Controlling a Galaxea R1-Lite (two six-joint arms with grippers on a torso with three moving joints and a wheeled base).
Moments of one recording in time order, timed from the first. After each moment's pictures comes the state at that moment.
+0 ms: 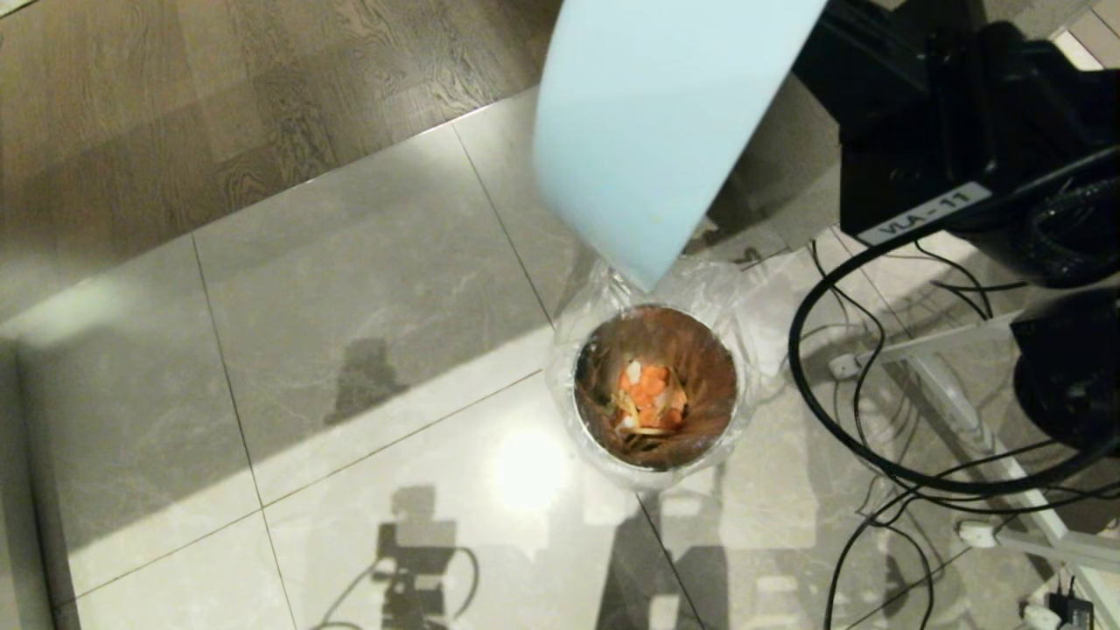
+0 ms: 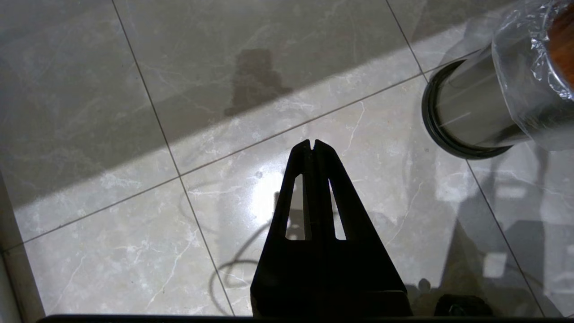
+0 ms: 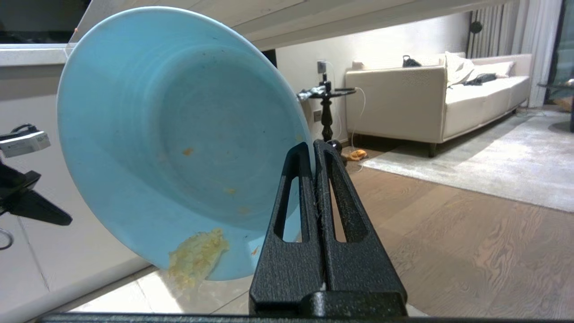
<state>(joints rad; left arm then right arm) 0.00 0.00 0.00 -0.01 0.02 -0.06 0.56 1.67 -1.07 -1.52 0.90 -0.03</state>
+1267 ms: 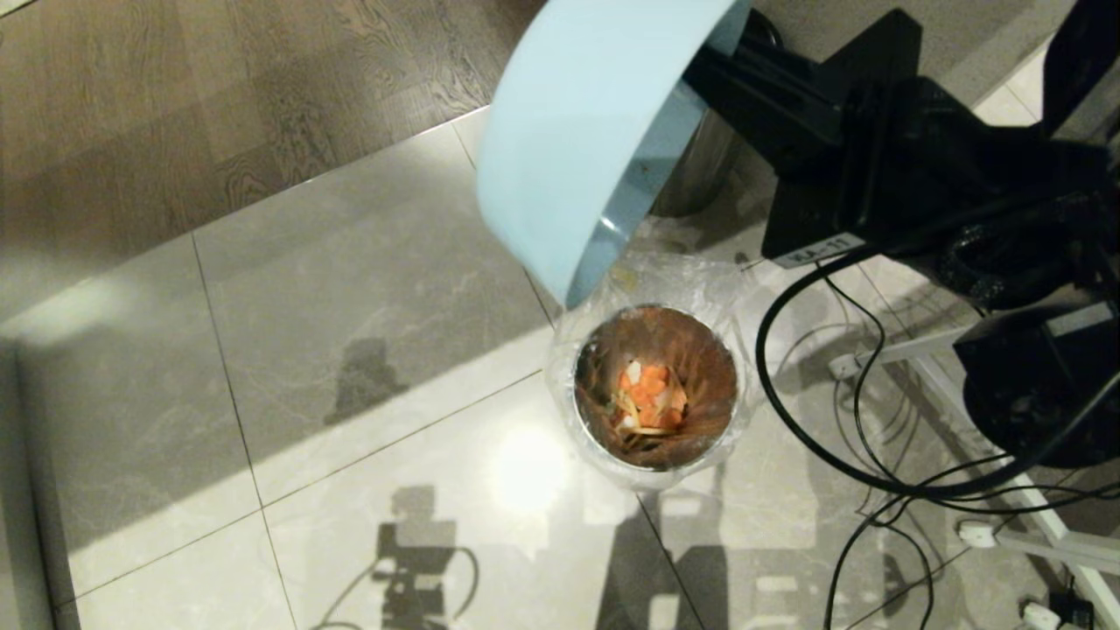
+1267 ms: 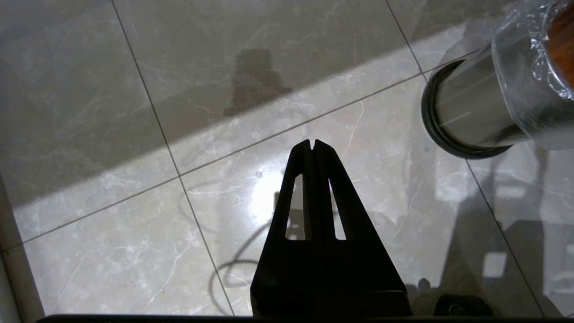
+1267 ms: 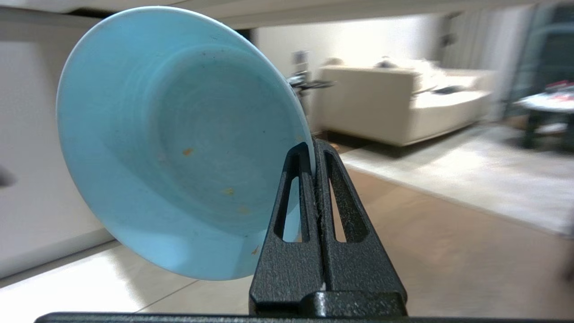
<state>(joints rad) 0.00 0.00 0.00 -0.01 0.02 -0.06 0.59 1.73 -1.07 -1.52 0.84 -0.24</state>
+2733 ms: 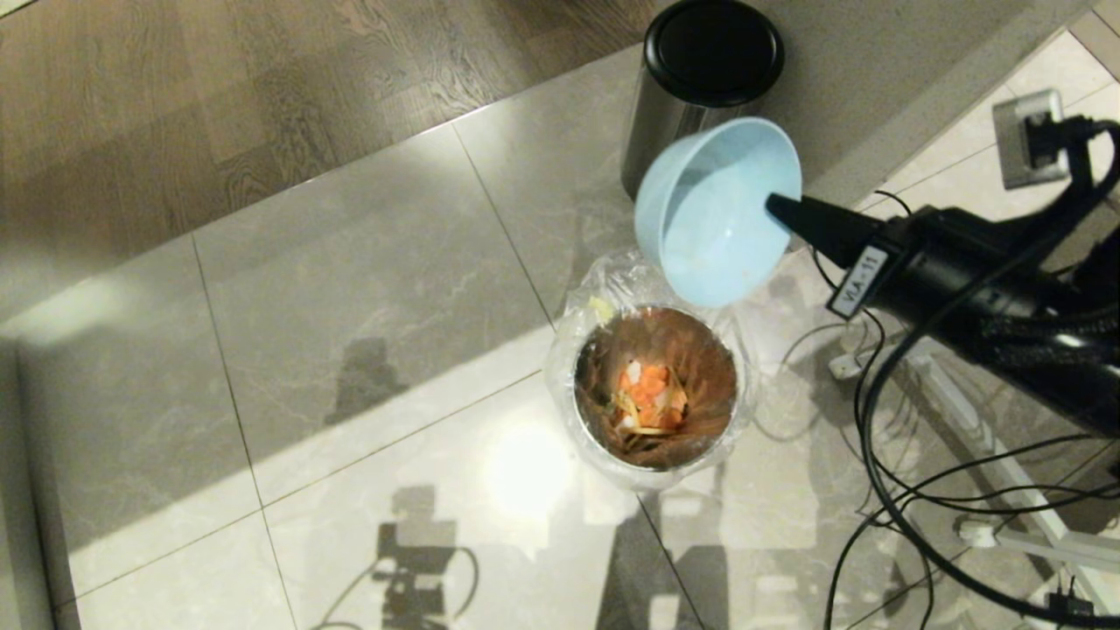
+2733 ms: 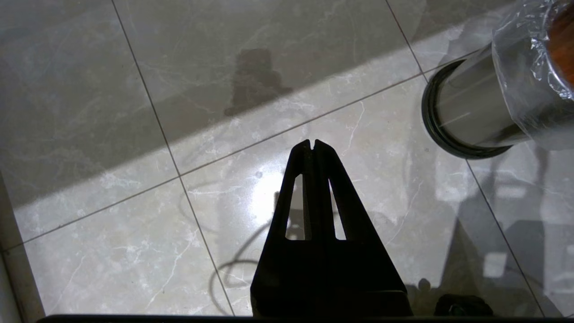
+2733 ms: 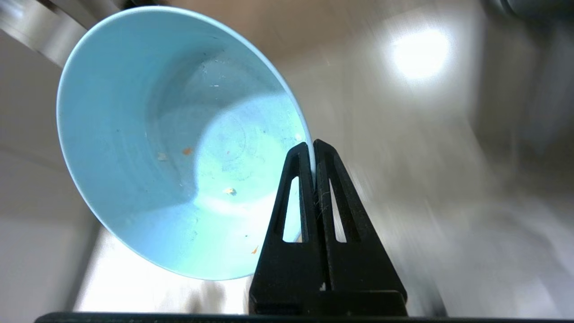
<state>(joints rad) 0.00 0.00 0.00 -0.01 0.02 -0.06 0.47 1.49 -0.69 -1.09 0.22 0.08</state>
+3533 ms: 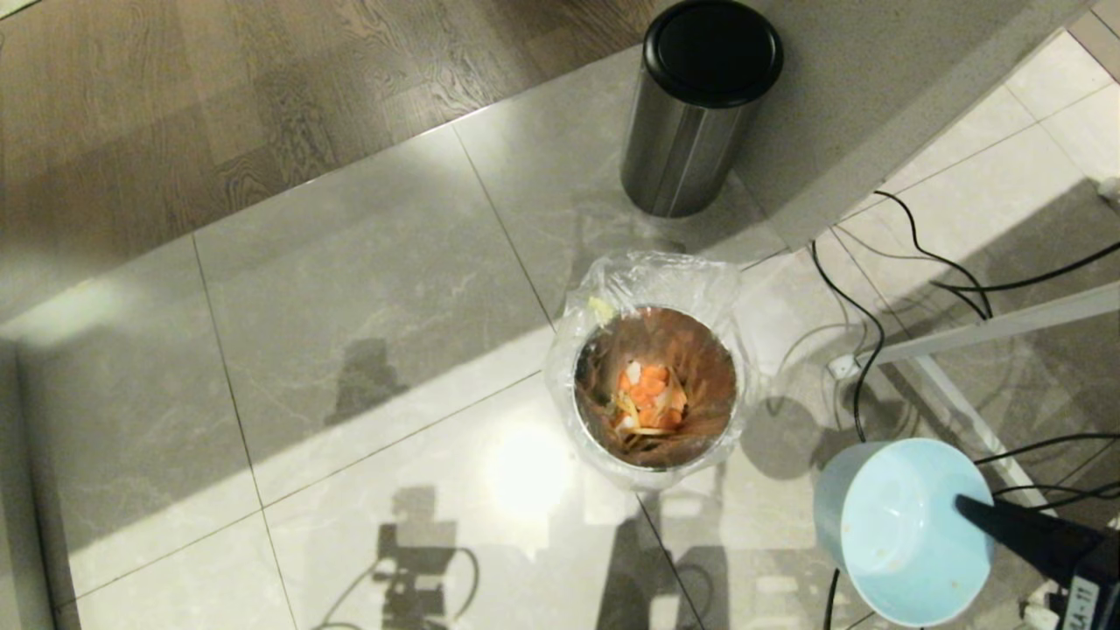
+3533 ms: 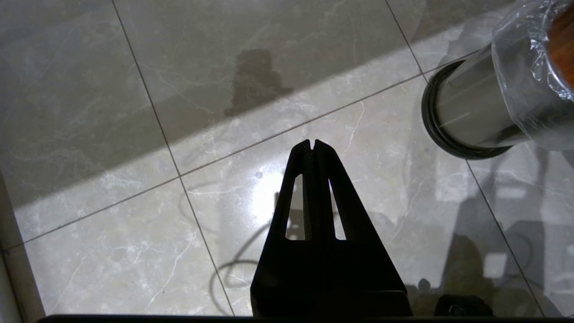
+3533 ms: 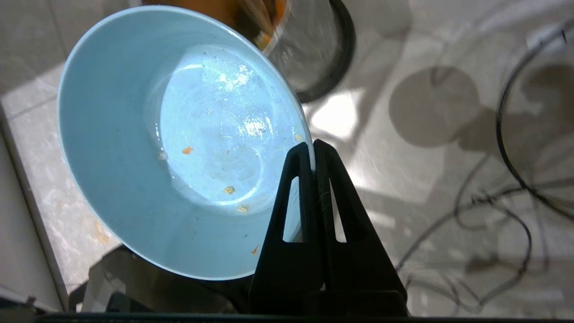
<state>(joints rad) 0.00 0.00 0.00 -0.01 0.02 -0.06 0.27 0.91 -0.19 -0.46 0.14 0.08</state>
